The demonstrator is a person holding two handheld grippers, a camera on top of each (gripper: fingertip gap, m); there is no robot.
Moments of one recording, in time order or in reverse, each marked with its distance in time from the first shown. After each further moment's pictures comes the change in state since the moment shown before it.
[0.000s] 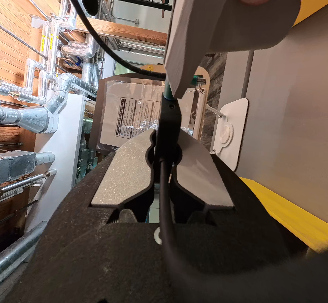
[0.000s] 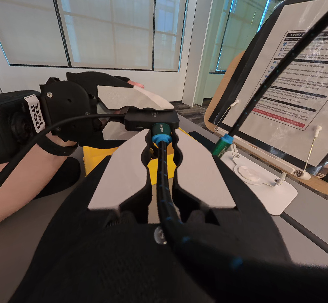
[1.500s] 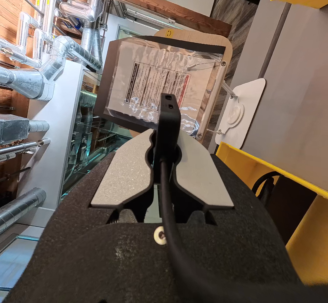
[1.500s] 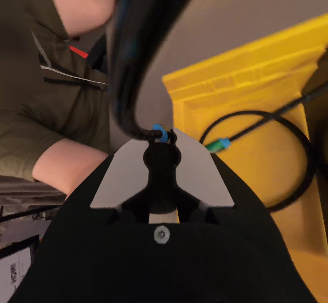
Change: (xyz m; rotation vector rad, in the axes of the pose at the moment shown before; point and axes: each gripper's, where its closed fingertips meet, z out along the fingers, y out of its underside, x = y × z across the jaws) left arm -0.036 0.048 -0.033 -0.112 -0.037 -0.117; right arm 0.054 0.133 -0.254 -0.959 -0.651 0.425
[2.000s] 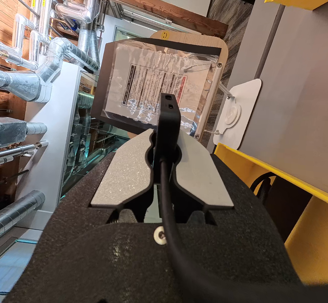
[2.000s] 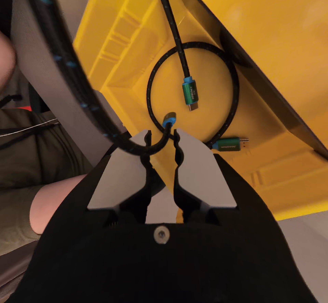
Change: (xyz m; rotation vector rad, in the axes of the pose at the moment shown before) left arm 0.005 -0.005 0.002 0.001 0.017 0.009; right arm 0.057 0.043 -0.034 -0.047 0.350 0.485
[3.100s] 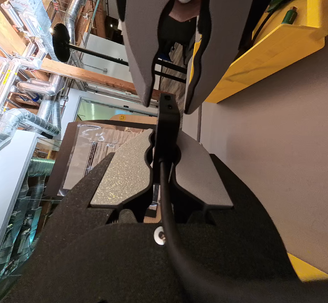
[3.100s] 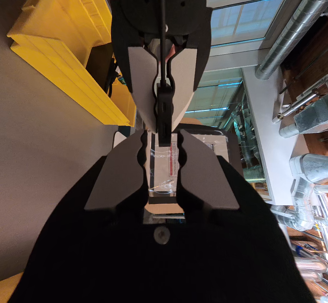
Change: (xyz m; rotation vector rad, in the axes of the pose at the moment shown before) left arm 0.060 -0.110 -0.014 0.363 0.258 -0.007; right arm -0.278 -0.184 0.001 0.809 0.981 -1.770
